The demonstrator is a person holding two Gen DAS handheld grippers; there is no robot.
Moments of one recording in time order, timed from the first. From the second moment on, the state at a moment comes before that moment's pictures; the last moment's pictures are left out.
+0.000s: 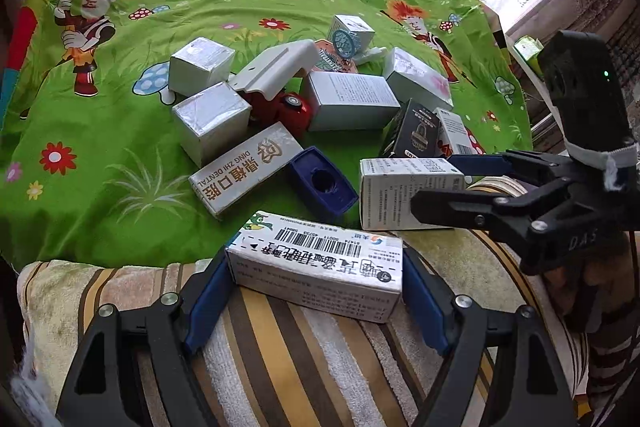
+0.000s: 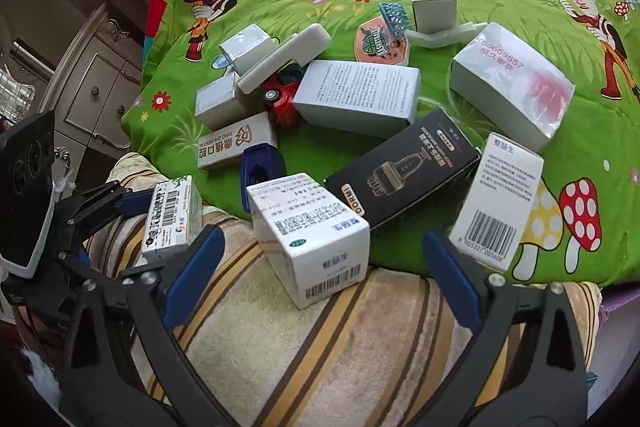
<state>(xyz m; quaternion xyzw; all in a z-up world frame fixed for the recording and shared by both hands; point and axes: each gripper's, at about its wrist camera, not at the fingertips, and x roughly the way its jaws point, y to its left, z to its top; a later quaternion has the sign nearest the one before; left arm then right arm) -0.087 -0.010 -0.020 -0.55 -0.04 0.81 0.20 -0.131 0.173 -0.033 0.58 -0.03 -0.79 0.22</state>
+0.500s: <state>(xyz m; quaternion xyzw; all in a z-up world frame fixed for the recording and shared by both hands) -0.059 -0.012 -0.004 -0.51 -0.04 0.84 0.17 -0.111 0.175 -0.026 0.56 -0.02 -0.79 0.25</state>
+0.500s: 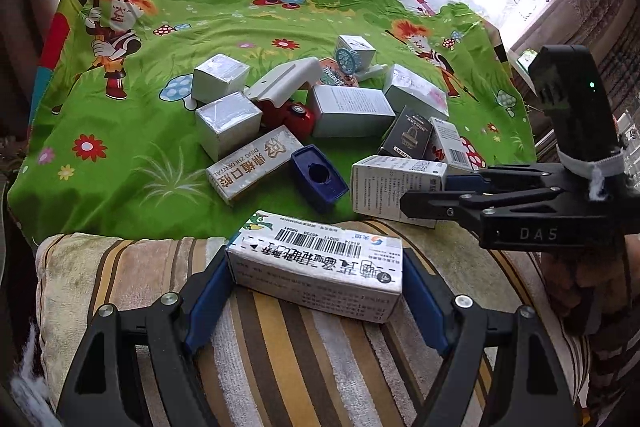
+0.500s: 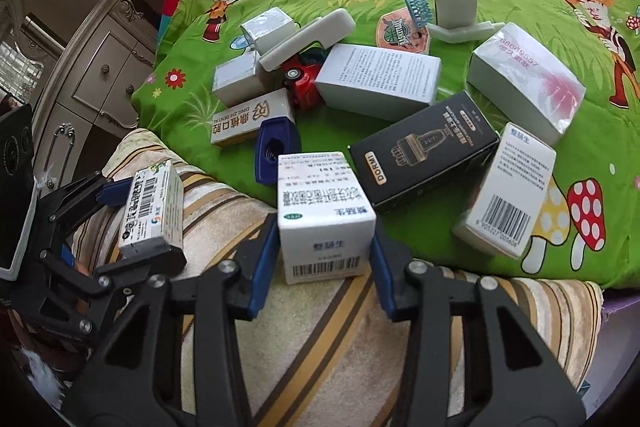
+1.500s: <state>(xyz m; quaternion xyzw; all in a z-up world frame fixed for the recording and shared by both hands) -0.013 0.130 0.036 -0.47 0.03 0.84 0.28 0.019 0.342 0.022 0.45 -0.08 -0.89 0.07</state>
